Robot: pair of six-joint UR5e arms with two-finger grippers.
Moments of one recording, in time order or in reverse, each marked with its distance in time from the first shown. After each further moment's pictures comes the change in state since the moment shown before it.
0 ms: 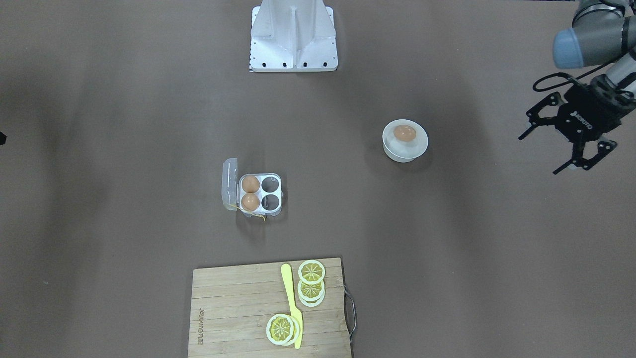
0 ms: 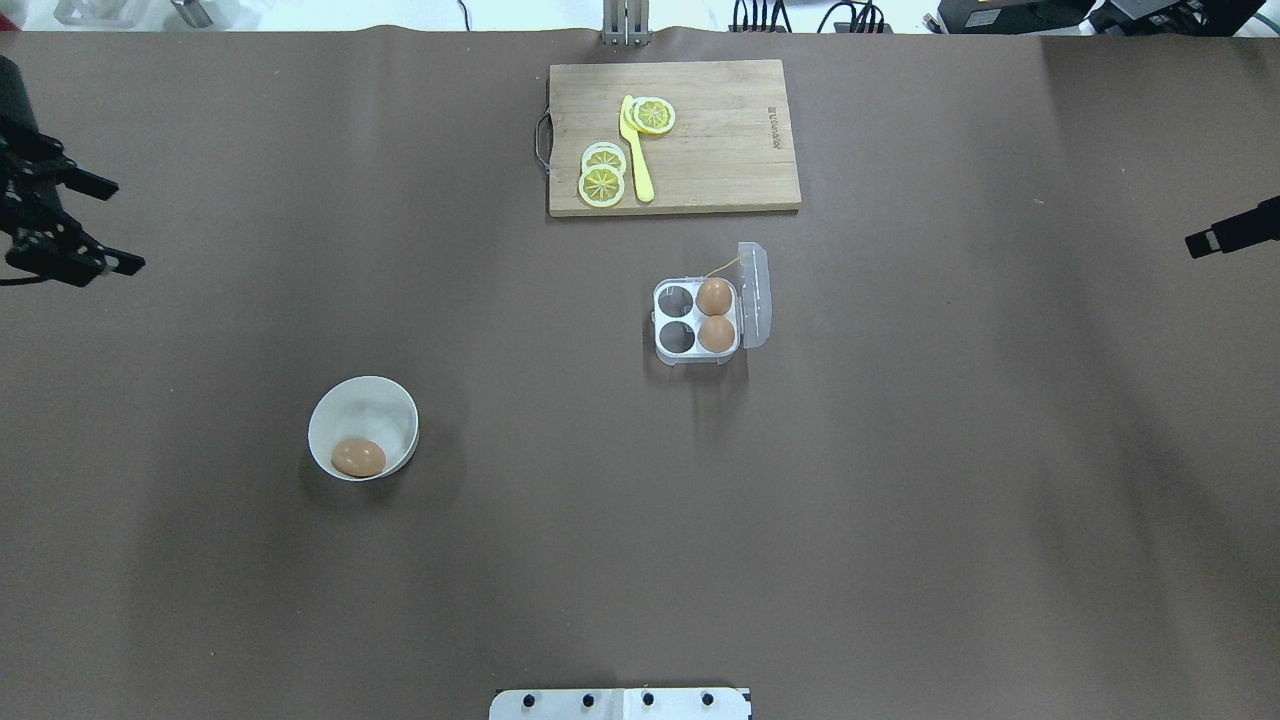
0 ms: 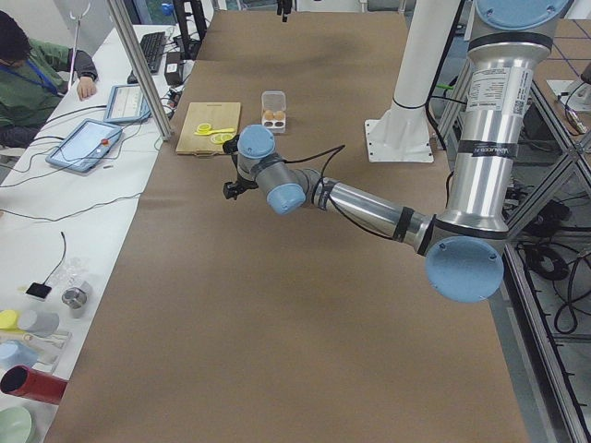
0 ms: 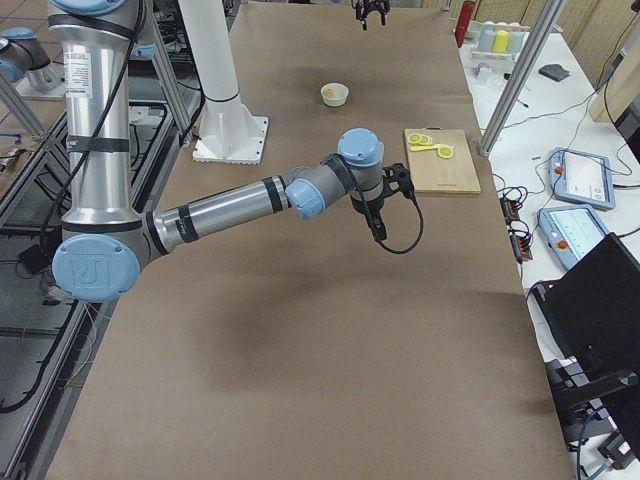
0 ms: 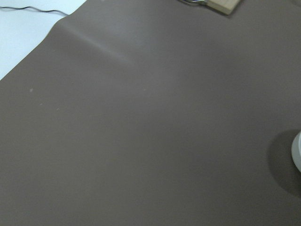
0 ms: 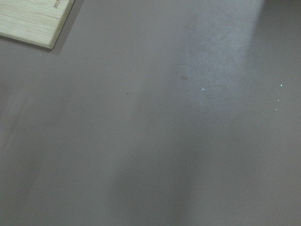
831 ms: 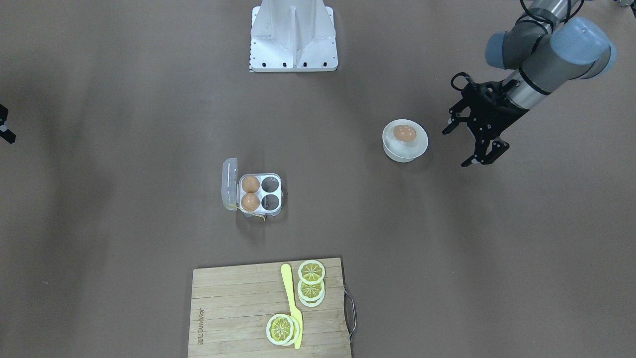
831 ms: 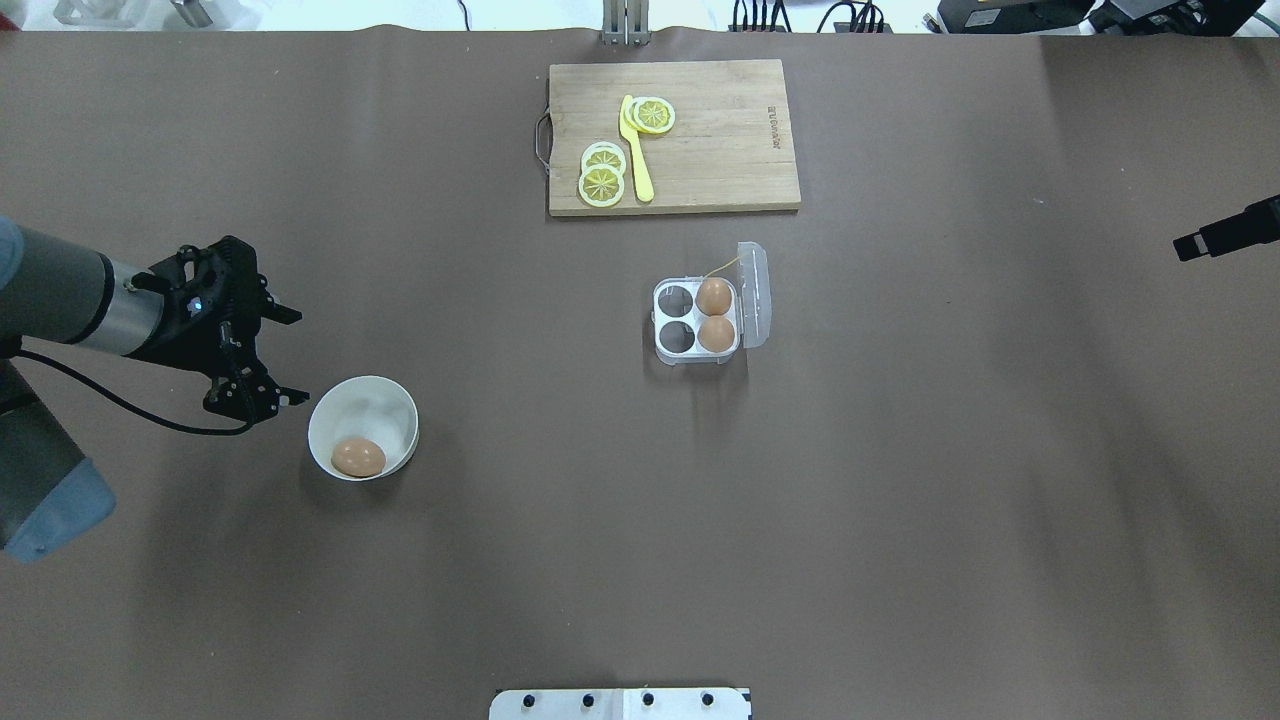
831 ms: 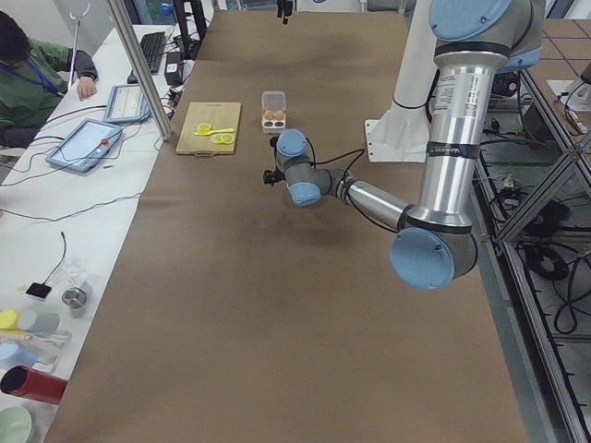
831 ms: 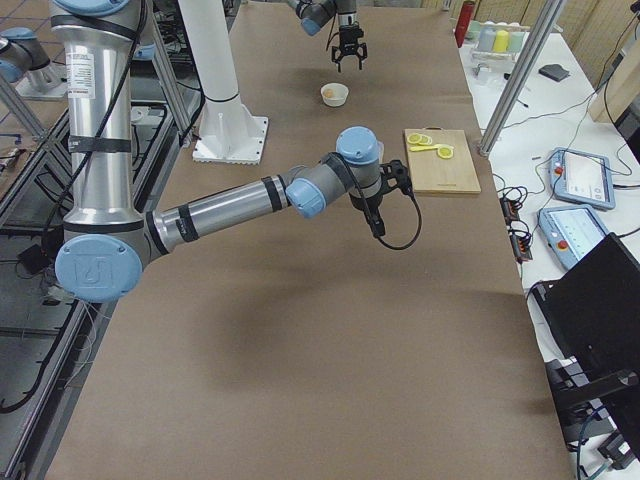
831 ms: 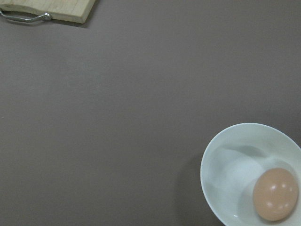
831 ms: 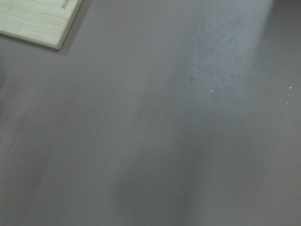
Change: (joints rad) left arm 0.358 -0.009 0.010 -0.148 0.231 -0.001; right arm -0.011 -0.001 0.006 0.013 0.000 0.010
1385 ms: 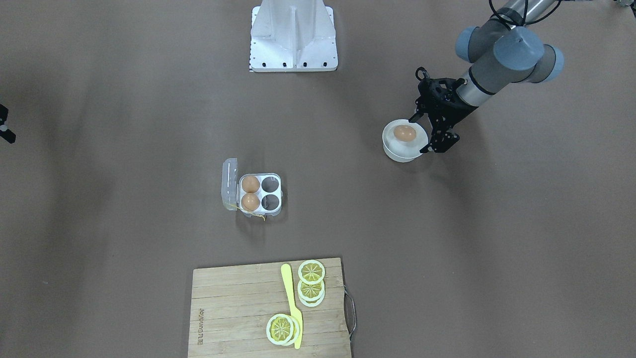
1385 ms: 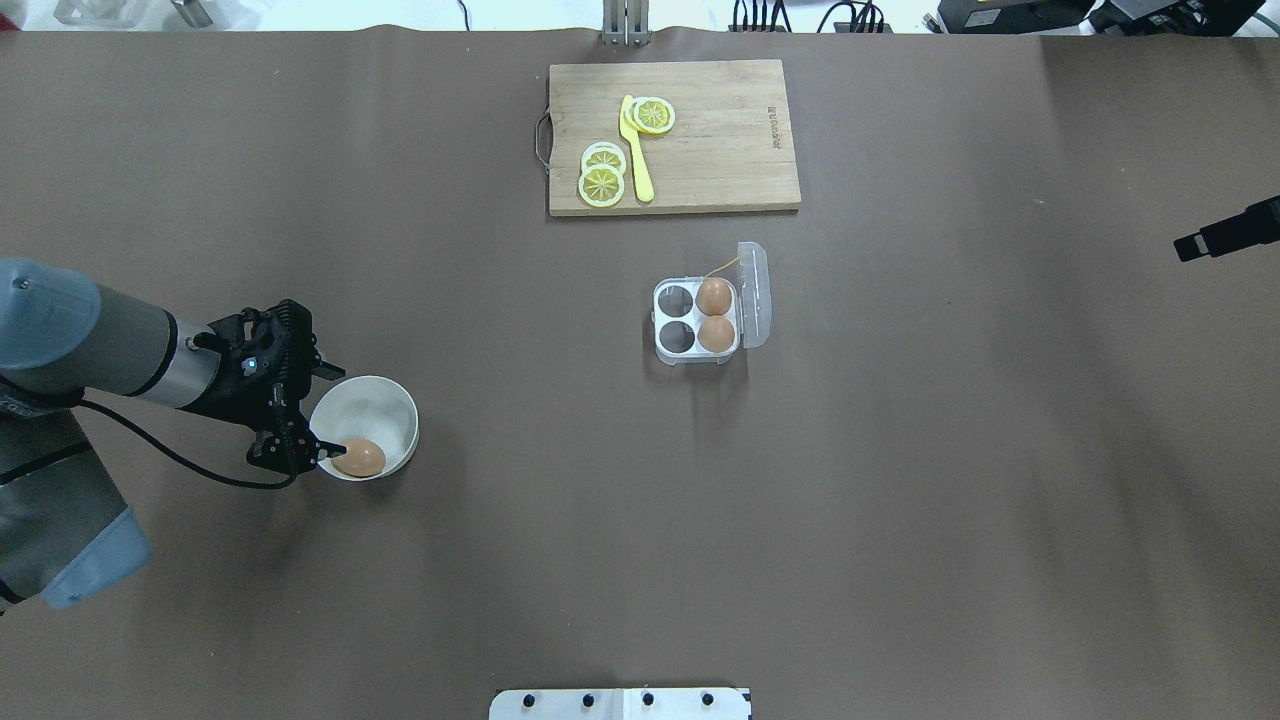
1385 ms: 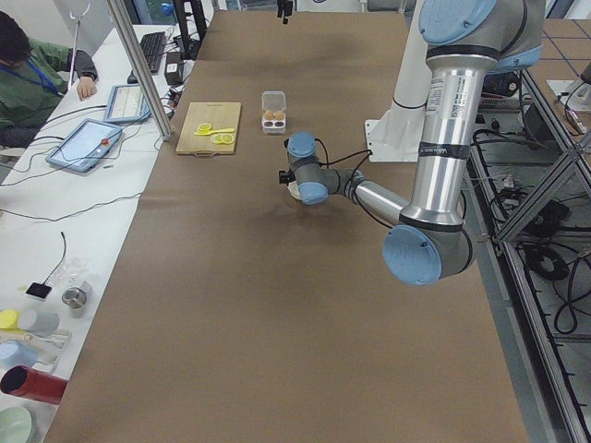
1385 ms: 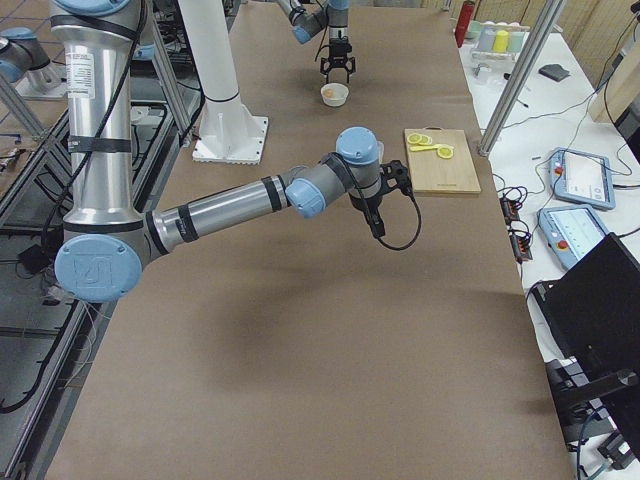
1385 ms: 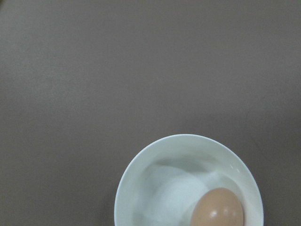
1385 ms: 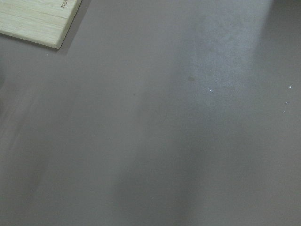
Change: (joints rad) left arm 0.091 -0.009 0.015 -0.003 0.017 -0.001; right arm 0.000 -0.001 -0.001 0.000 -0.001 0.001
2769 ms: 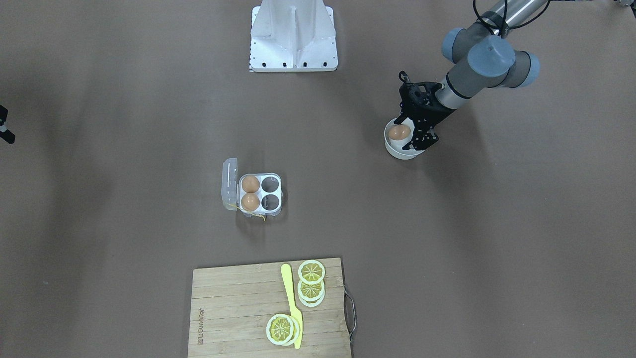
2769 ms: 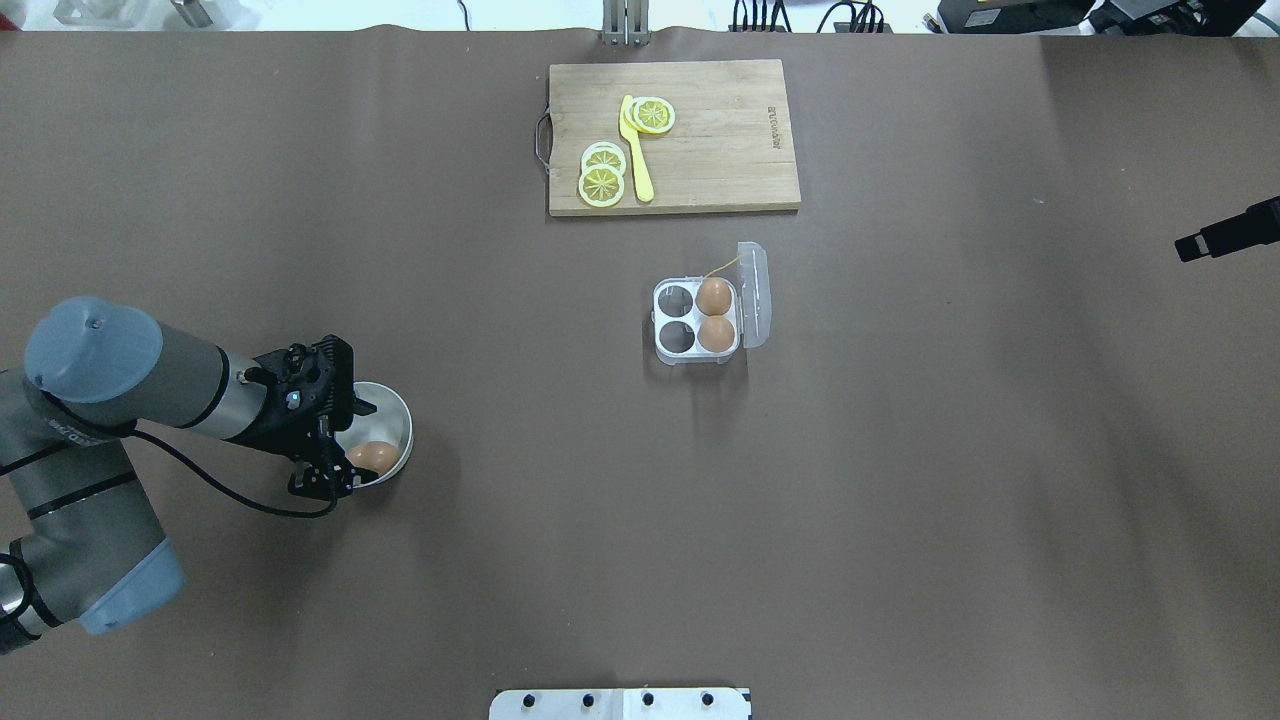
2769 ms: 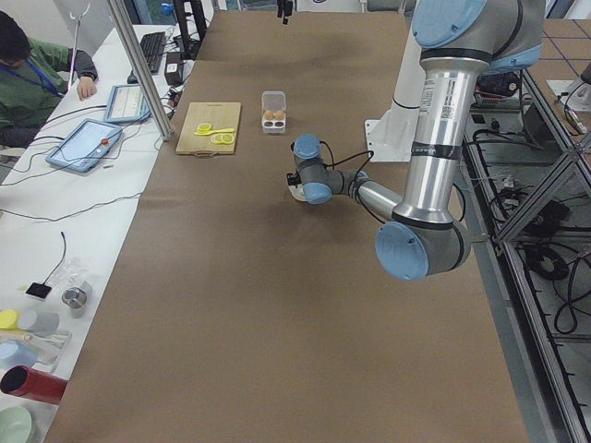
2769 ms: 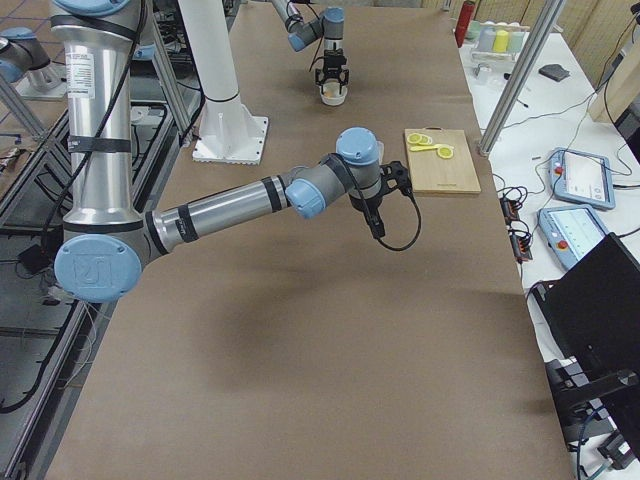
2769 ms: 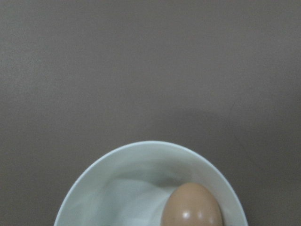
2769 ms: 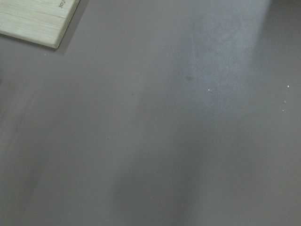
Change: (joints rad) left arm 0.086 -0.037 0.041 -0.008 0.048 -0.063; right arm 0.000 -0.002 -0.001 -0.001 -0.003 0.000
